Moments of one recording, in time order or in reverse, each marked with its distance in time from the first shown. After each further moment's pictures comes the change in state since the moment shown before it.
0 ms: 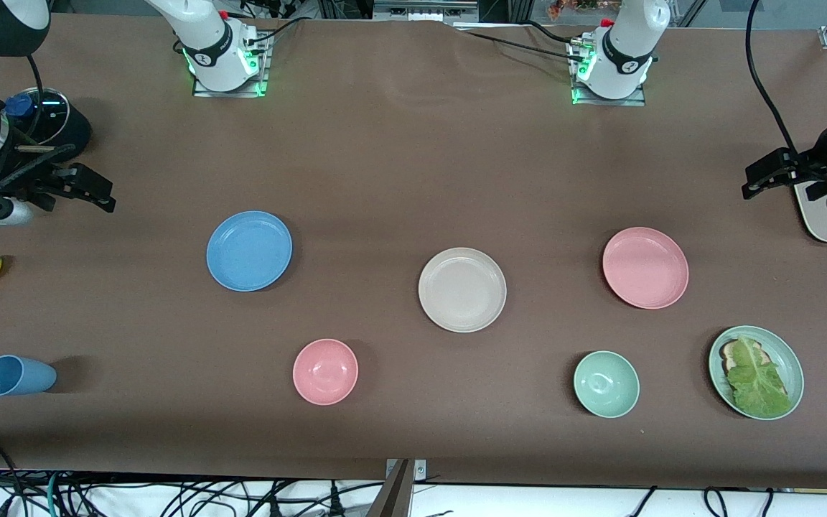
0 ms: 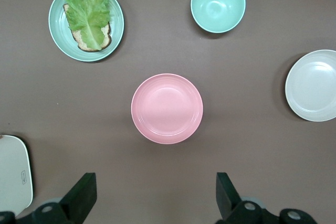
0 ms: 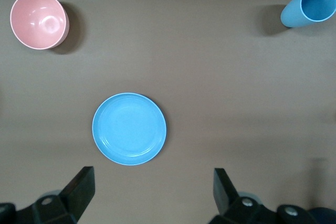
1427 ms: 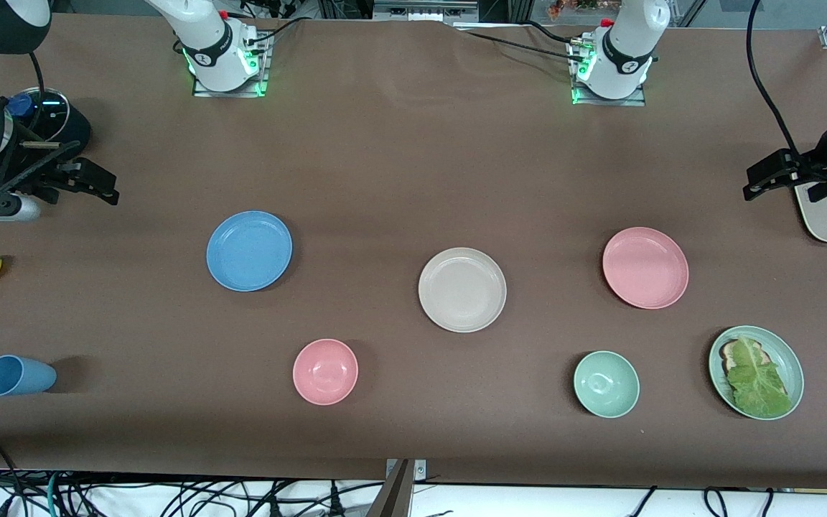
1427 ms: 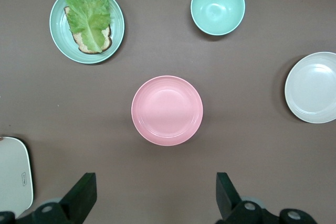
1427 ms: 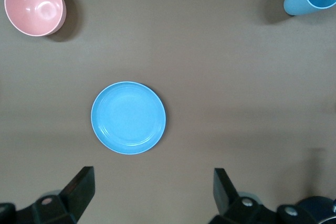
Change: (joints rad) left arm 0.000 0.005 0.000 0.010 0.000 0.001 0.000; right arm 0.004 -0.003 -0.001 0.001 -0.002 -0.044 -0.003
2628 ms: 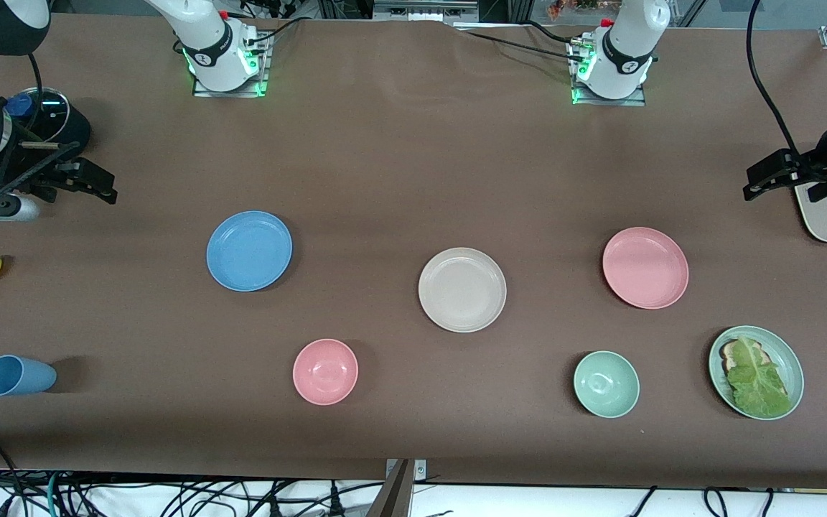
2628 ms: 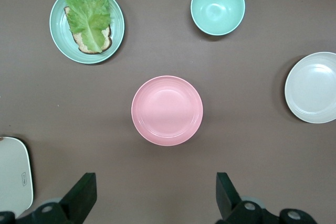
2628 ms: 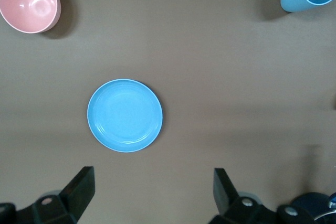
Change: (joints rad) left arm 0.000 0.000 0.000 0.000 0.000 0.000 0.000; right arm 0.000 0.002 -0.004 0.000 -0.009 -0.011 0.000
